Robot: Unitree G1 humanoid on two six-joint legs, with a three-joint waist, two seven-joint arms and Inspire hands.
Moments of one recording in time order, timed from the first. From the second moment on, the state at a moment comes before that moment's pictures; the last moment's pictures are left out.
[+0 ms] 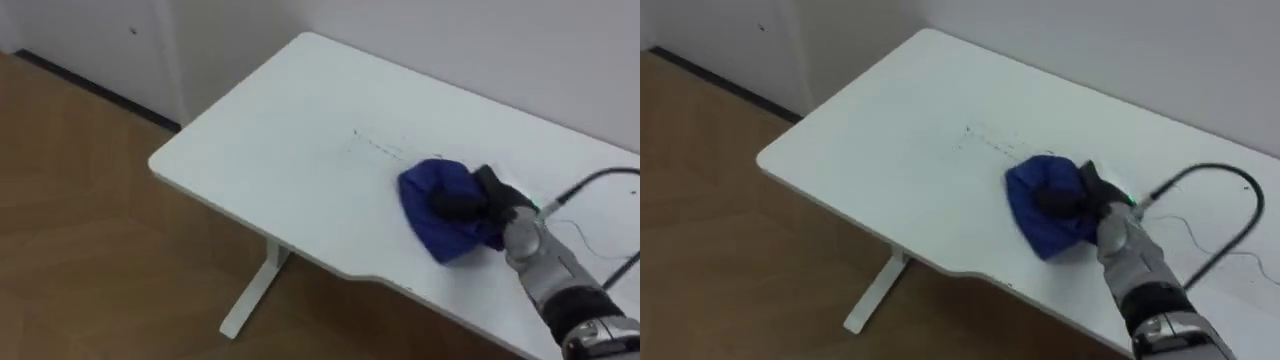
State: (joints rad) left arm 0.46 0.29 0.23 0.95 0.19 0.18 0.03; right arm -0.24 -0.42 0.01 0.97 -0.43 -0.04 -0.18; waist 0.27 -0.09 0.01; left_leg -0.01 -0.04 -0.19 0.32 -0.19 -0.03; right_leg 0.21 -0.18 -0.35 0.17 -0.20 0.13
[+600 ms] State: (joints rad) left arm 0.21 0.32 0.09 1.00 0.15 0.13 0.03; right arm -0.25 -0.62 -0.09 1.09 -0.17 0.03 -0.37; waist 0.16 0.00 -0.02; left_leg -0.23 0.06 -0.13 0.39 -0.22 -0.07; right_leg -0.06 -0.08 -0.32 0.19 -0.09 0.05
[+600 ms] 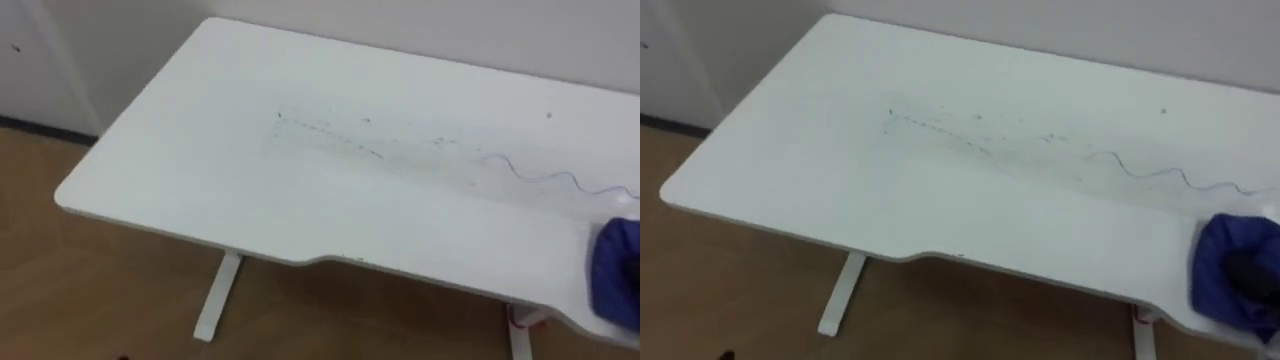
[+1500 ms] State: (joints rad) left arm 0.35 0.34 0.13 0.98 0.03 0.16 0.02; right arm -0.28 -0.64 -0.12 1.17 -0.19 0.02 -0.31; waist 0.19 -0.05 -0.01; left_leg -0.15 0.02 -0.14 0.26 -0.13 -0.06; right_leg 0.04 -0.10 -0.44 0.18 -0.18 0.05
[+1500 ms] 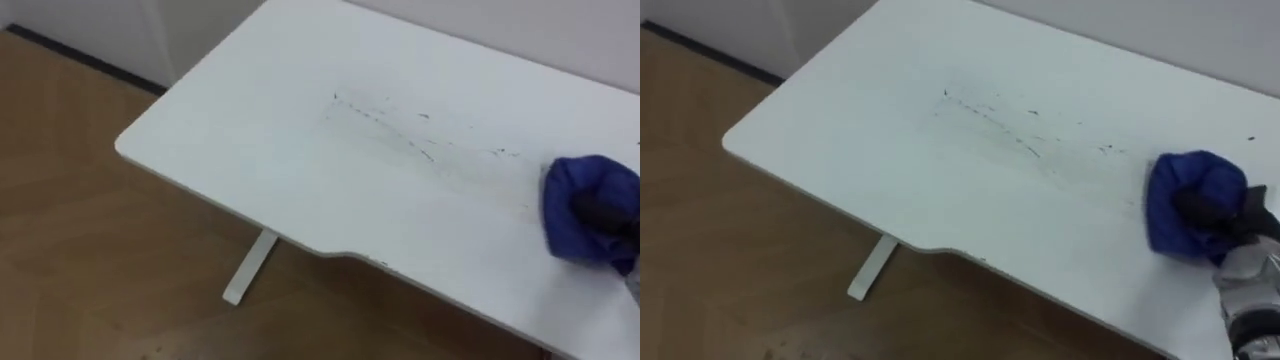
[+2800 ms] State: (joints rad) left arm 0.33 0.39 0.20 0.92 0.08 0.06 0.05; right arm 0.08 -0.58 -0.22 1.11 -0.14 -0.03 -0.36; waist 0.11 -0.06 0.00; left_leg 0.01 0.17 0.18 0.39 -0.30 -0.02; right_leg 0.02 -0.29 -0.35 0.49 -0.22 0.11
